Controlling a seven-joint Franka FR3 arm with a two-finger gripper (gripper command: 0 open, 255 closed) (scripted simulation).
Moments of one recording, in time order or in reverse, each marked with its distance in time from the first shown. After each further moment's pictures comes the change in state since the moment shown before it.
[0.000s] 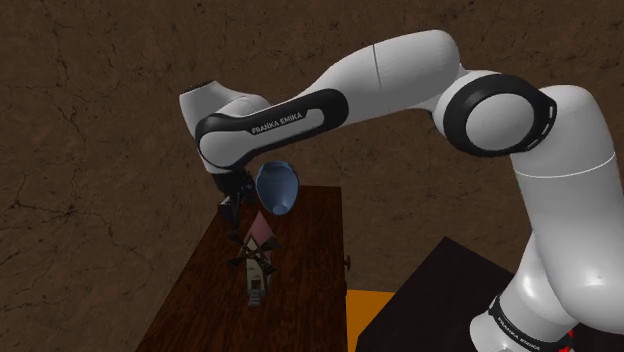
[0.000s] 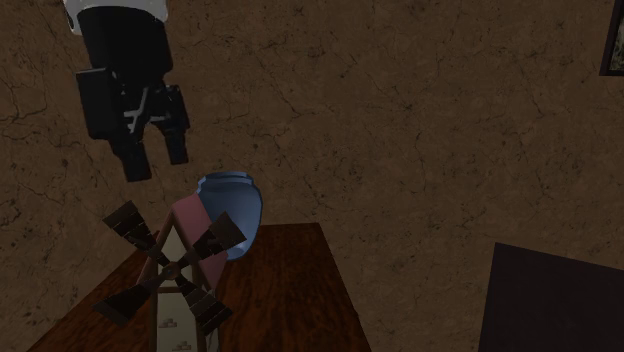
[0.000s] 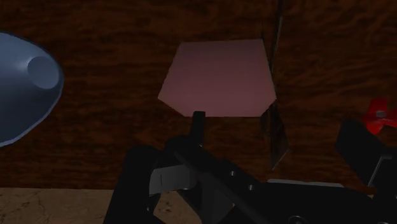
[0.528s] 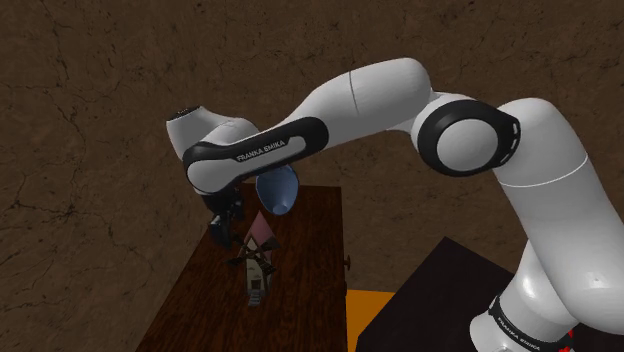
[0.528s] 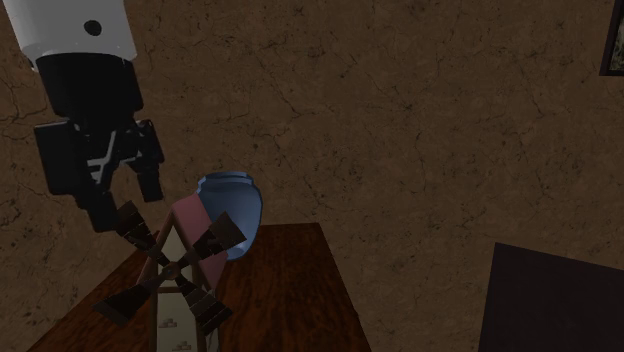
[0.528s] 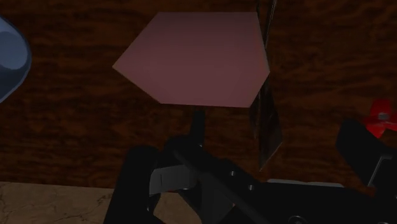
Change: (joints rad) arm 0.045 0.135 0.003 0.104 -0.030 0.016 -0.016
